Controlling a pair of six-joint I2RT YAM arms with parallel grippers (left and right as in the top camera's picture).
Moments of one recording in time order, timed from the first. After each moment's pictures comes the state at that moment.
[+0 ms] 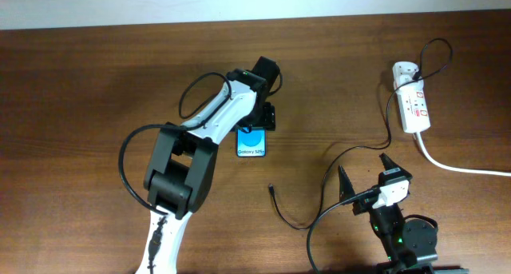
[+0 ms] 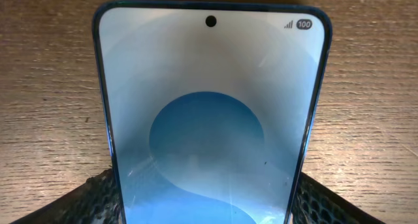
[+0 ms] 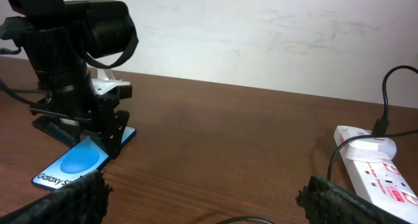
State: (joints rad) left arm -0.52 2.31 1.84 -0.99 -0.05 -0.49; right arm 0.11 0.01 0.01 -0.06 -0.12 -0.03
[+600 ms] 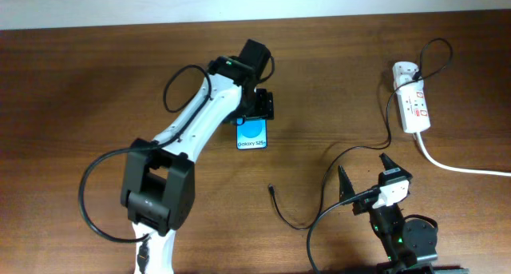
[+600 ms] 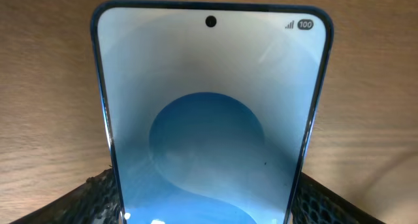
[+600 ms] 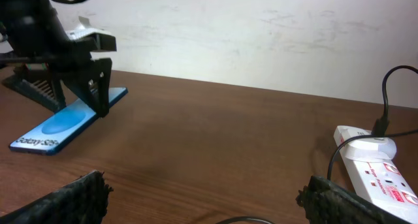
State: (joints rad) left arm -0.48 2.13 1.84 -1.06 0.07 -0.49; right arm 0.11 0.01 0.01 -0.06 -0.12 -0.03
